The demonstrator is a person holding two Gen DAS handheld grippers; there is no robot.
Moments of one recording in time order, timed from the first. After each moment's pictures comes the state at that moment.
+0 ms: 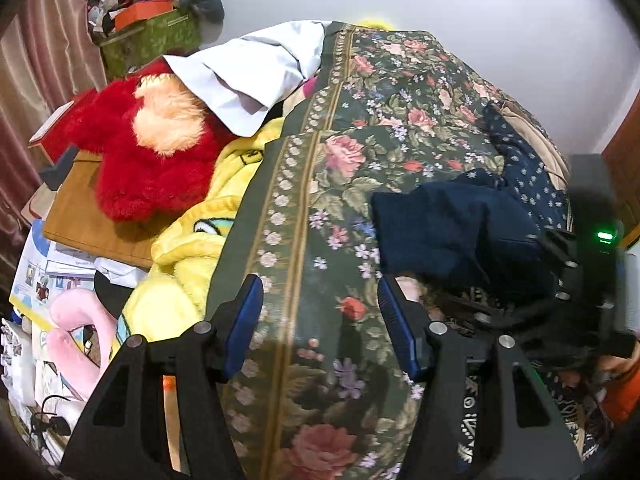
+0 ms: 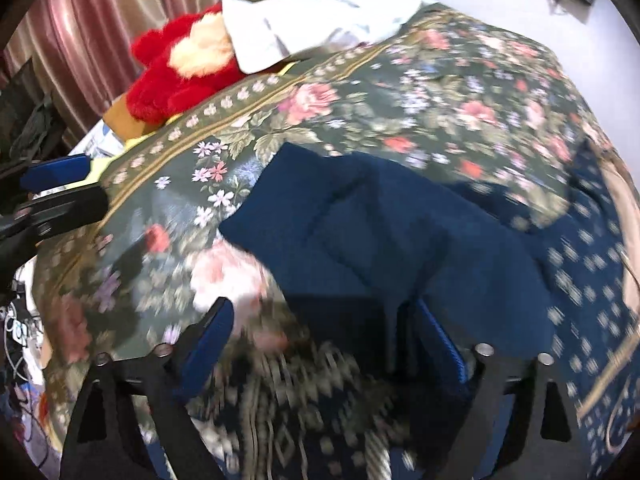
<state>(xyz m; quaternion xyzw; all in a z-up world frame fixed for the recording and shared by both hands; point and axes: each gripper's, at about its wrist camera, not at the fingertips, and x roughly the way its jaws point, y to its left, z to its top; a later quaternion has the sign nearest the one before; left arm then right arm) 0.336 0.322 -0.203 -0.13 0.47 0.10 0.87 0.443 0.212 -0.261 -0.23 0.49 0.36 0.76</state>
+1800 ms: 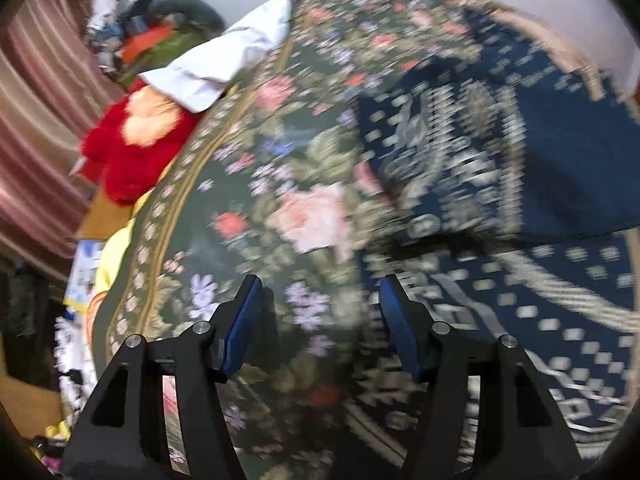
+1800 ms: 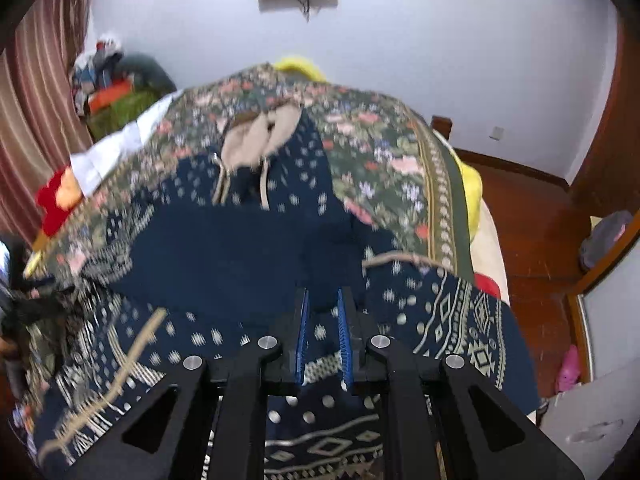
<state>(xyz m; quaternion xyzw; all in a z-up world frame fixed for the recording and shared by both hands) 0.344 0.177 -0.242 0.01 0.51 0.17 0.84 0.421 -0.200 -0.176 -0.05 0.42 0.15 0.89</state>
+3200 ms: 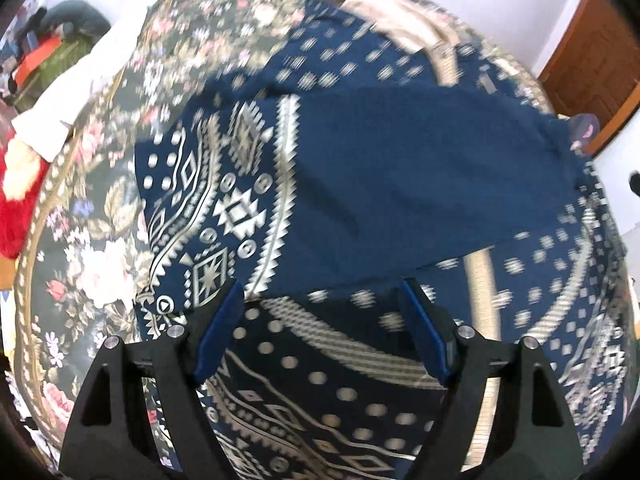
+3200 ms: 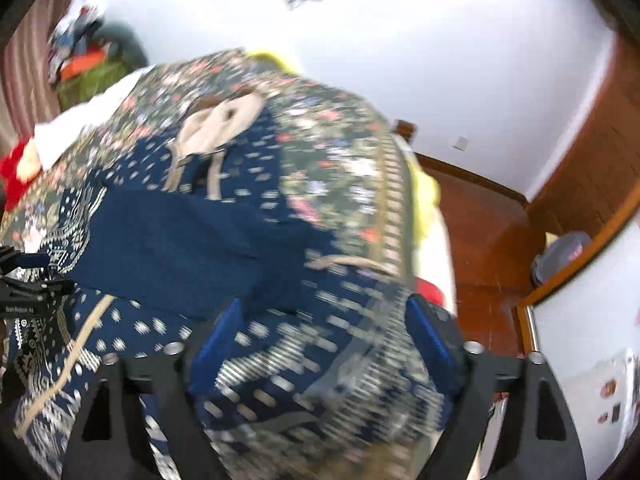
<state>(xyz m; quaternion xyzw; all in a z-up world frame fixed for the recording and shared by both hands) 0.380 0.062 -0.221 -0.03 0.55 -0.01 0.84 0.414 -0.220 -0.160 -0.12 0.42 0.07 0.90</state>
